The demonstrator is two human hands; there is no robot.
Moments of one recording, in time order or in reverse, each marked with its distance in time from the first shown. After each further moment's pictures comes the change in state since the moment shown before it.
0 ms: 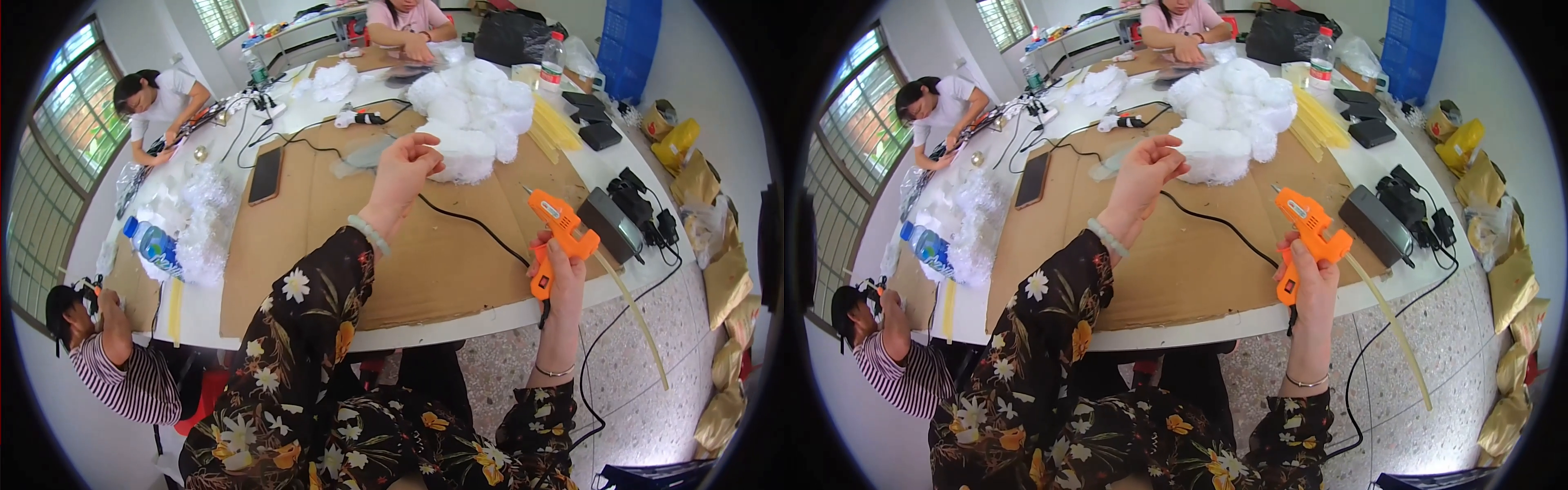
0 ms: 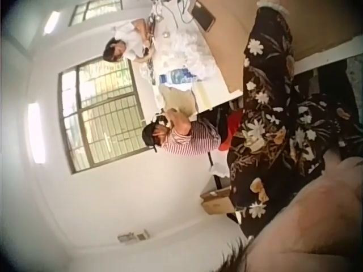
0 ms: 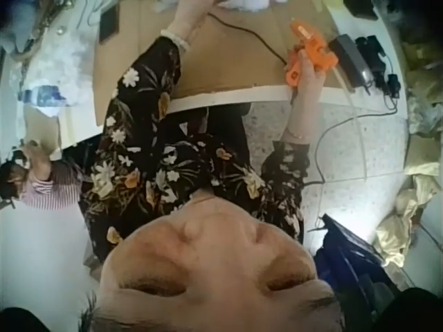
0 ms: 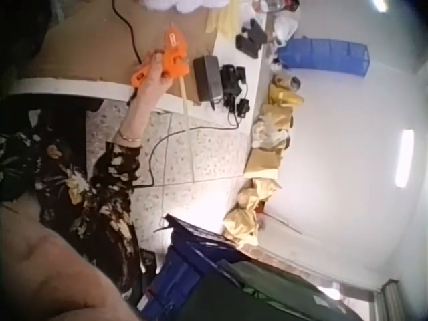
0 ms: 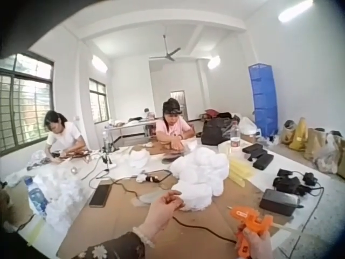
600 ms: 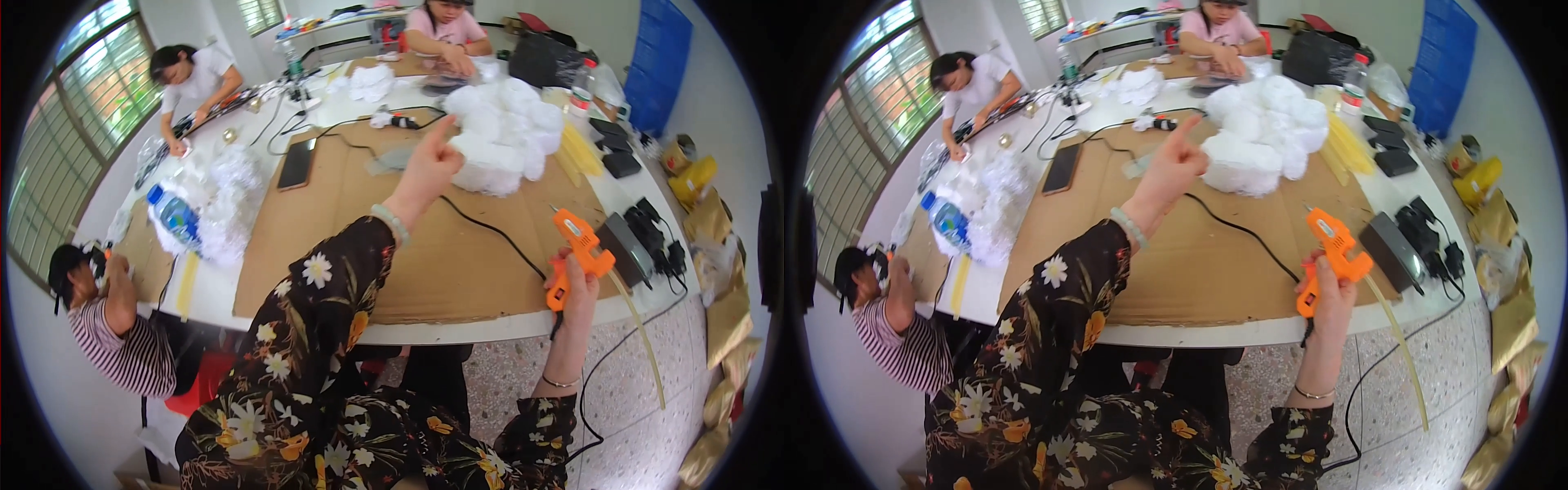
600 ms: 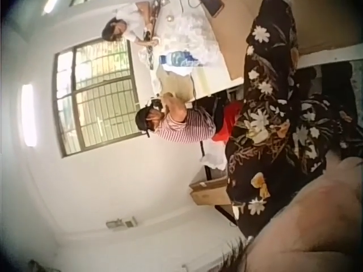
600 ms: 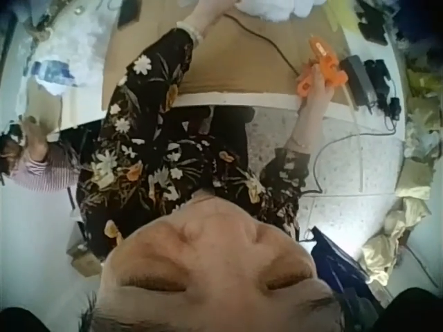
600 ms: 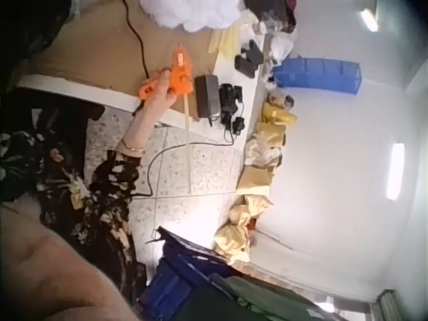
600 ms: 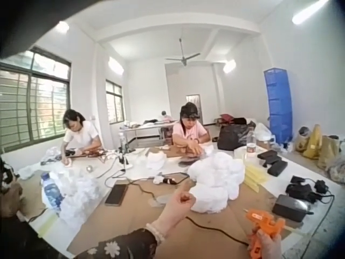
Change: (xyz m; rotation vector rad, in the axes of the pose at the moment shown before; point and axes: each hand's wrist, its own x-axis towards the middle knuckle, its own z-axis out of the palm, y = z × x) left_hand 0.008 -0.002 -0.014 0.179 0.147 0.291; right_hand 0.002 0.007 0.003 -0.049 0.023 0.006
